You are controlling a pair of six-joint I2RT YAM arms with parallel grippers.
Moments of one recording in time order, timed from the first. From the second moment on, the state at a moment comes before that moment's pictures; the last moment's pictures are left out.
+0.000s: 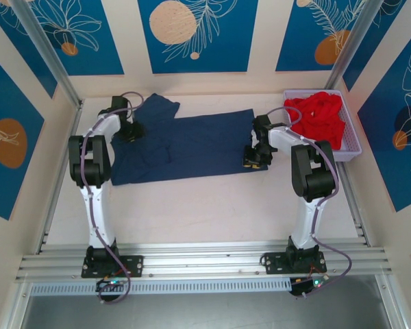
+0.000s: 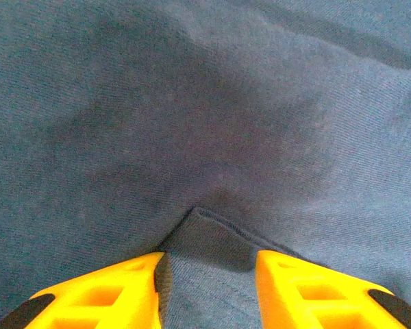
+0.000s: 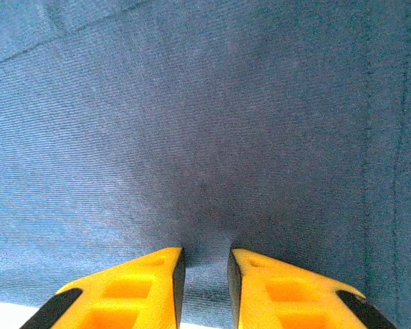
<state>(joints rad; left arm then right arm) 0.01 2.29 1.82 -0.70 0.16 -0.31 0.20 1.99 1.36 -0.80 -0.21 0.31</state>
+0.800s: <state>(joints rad) 0.05 1.95 1.51 -0.57 0.29 -0.42 0.20 1.95 1.40 -0.76 -0.31 0.31</state>
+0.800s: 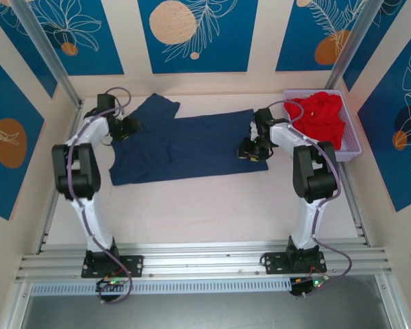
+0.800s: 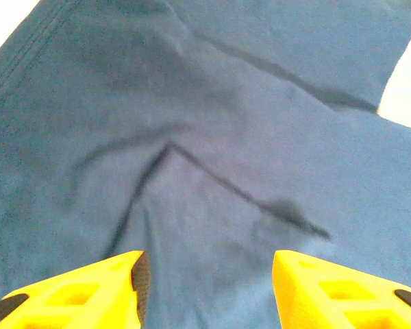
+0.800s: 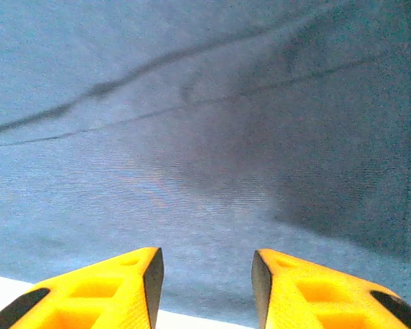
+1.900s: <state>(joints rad) -0.04 1.30 0.53 -0.36 0.31 -0.56 0.14 1.68 0.98 -0.91 -0.09 0.38</state>
